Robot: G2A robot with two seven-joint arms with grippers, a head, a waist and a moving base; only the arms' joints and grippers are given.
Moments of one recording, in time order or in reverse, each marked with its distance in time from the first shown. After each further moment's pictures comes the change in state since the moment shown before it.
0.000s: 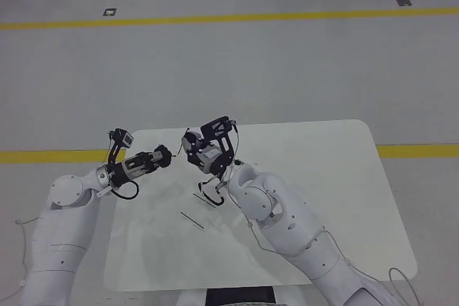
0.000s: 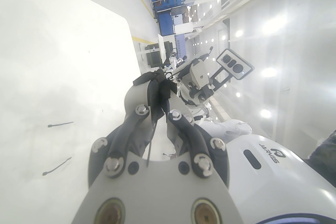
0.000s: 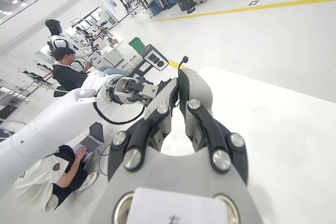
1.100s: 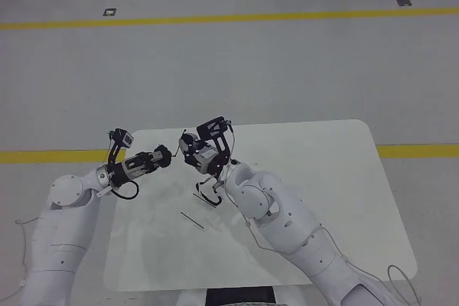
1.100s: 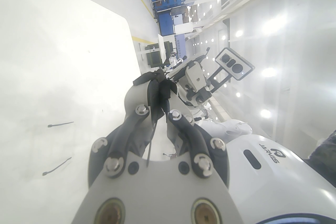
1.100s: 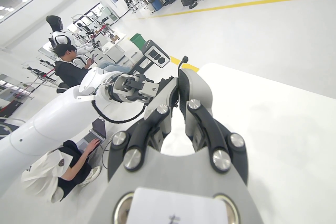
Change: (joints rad) left arm 0.000 0.000 0.000 0.000 0.000 0.000 0.000; right arm 0.022 -0.010 -0.014 0.037 0.015 -0.003 0.012
